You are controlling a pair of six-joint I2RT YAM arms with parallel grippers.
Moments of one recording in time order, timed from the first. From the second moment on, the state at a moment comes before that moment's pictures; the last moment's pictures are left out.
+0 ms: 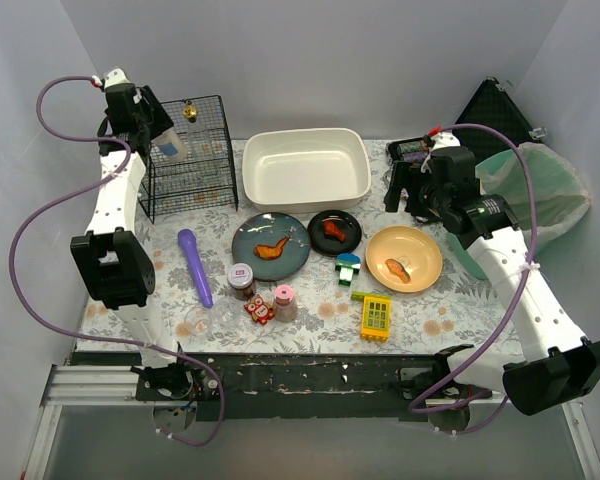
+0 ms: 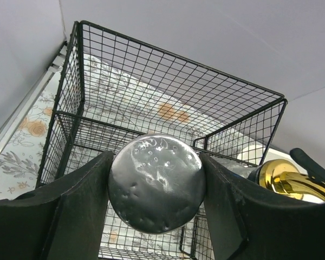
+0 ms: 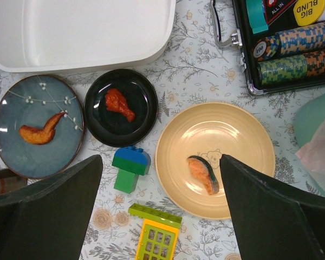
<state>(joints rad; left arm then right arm) 0.11 1.85 1.85 -0.35 -0.11 -0.38 0.35 1.20 1.32 -0.74 0.09 0.31</state>
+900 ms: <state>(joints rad) 0.11 1.89 1.65 -0.16 -0.05 -0.38 0.35 1.21 1.32 -0.73 0.06 0.28</state>
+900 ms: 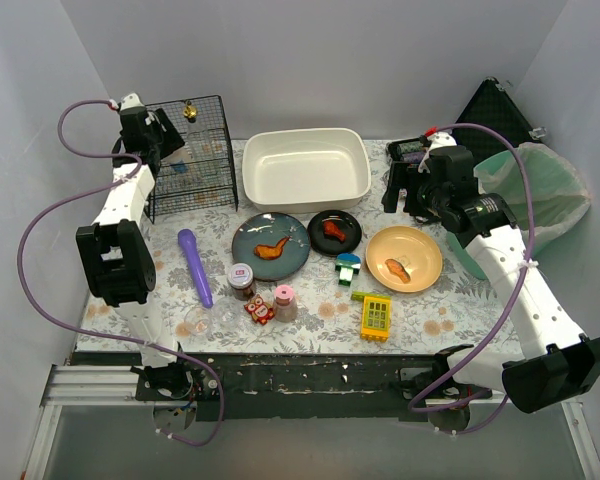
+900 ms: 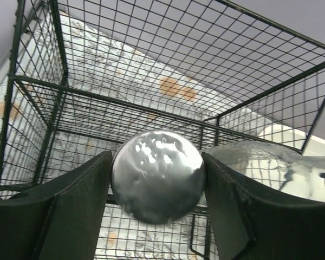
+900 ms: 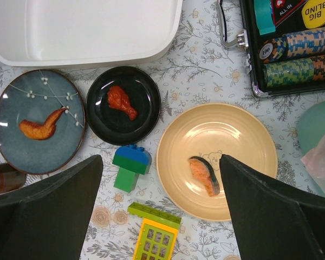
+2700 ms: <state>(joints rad) -0.54 1.11 0.87 -0.56 -0.25 -0.69 0.51 1.15 1.16 -0.71 0.05 0.35</state>
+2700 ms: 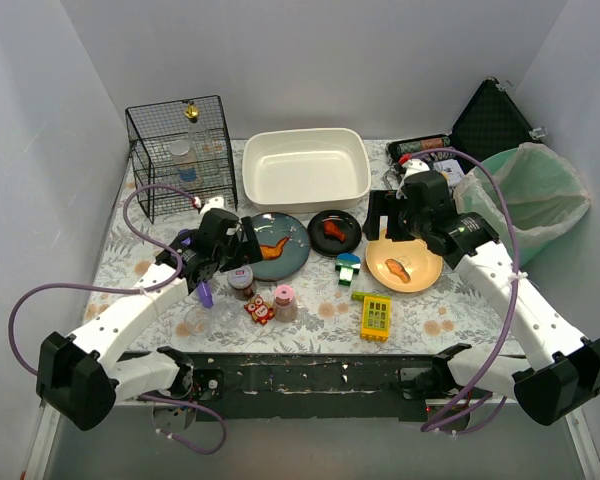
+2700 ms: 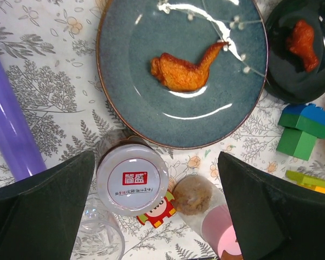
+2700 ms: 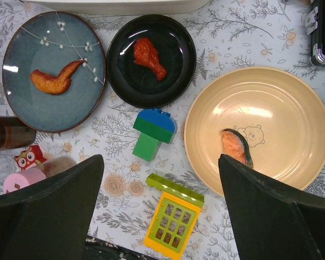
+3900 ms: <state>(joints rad) -0.63 1.19 0.79 -0.61 -0.33 -0.73 0.51 1.10 1.06 -0.68 0.04 0.37</state>
